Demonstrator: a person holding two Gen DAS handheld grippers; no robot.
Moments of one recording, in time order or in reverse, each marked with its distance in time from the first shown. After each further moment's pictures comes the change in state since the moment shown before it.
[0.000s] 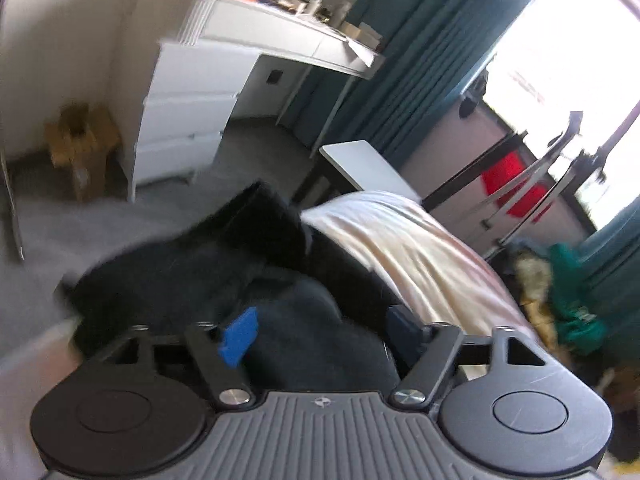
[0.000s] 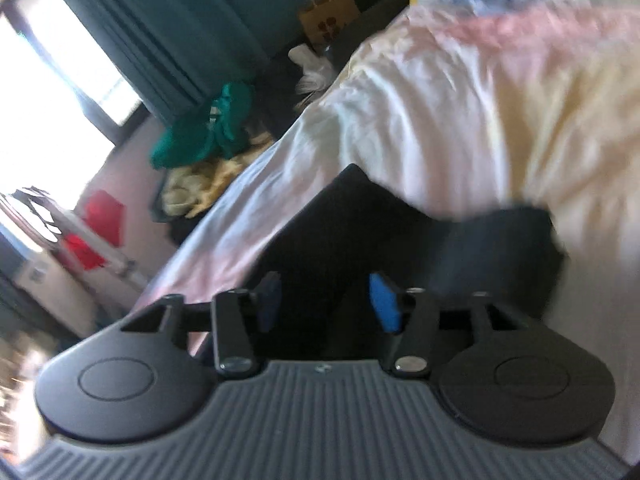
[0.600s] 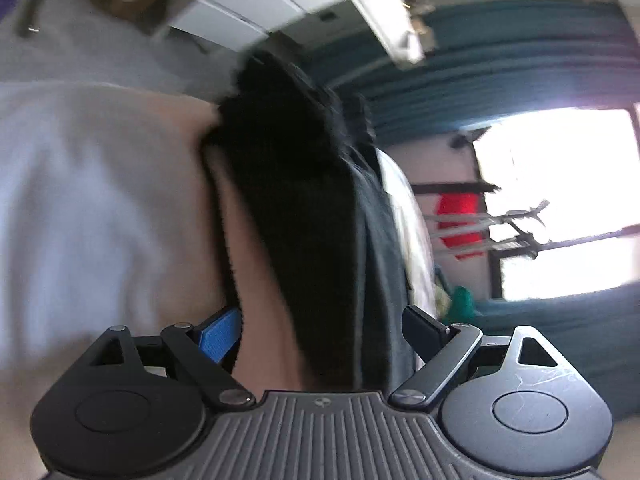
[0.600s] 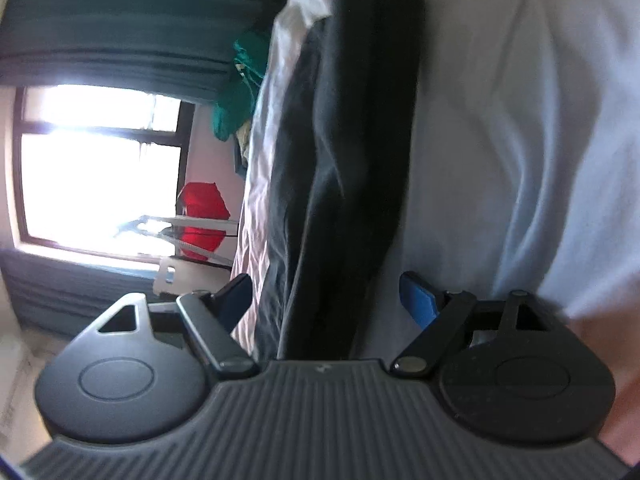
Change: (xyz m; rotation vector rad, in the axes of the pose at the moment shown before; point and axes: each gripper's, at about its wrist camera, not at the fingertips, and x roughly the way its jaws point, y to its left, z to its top) left arm -0.019 0.143 -0.081 -0.436 0.152 -0.341; right arm -0.023 -0.079 -0.095 0.437 0.221 0.293
